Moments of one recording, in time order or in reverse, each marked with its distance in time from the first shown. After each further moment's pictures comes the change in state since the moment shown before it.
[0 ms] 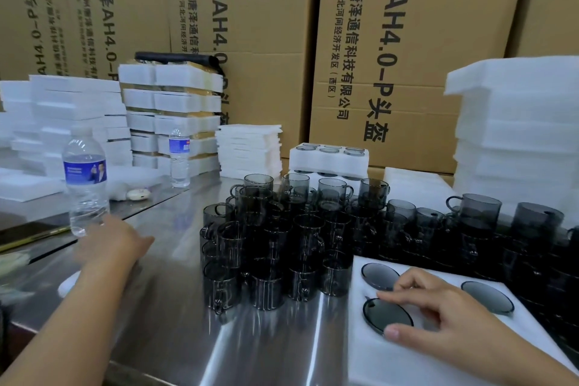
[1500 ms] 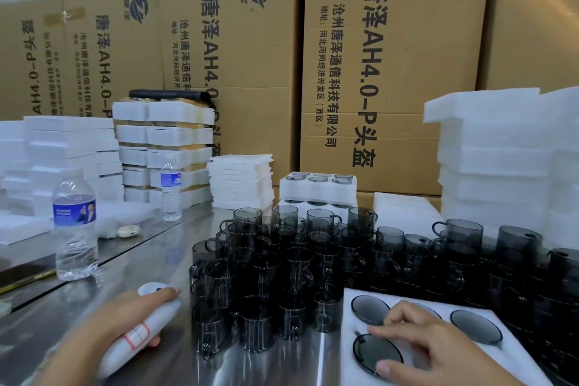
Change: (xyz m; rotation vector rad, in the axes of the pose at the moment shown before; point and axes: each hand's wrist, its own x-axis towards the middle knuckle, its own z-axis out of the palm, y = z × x) left_hand -0.052 -0.007 0.007 -0.466 -0.467 0.193; right_hand 0.004 0.005 0.001 0.027 0.002 -0.030
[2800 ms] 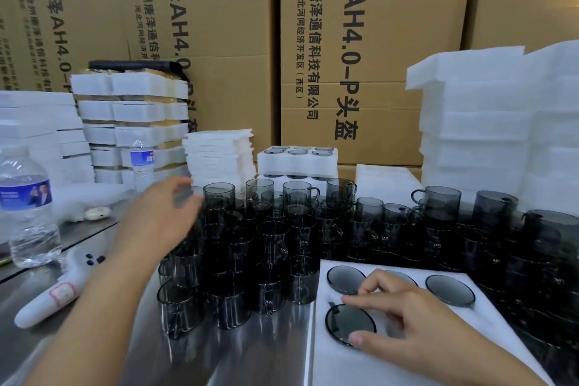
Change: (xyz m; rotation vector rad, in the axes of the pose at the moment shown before) left_hand -0.026 0.110 0.038 0.247 0.448 0.567; right_hand -0.006 0.002 0.001 -0.054 -0.013 0.010
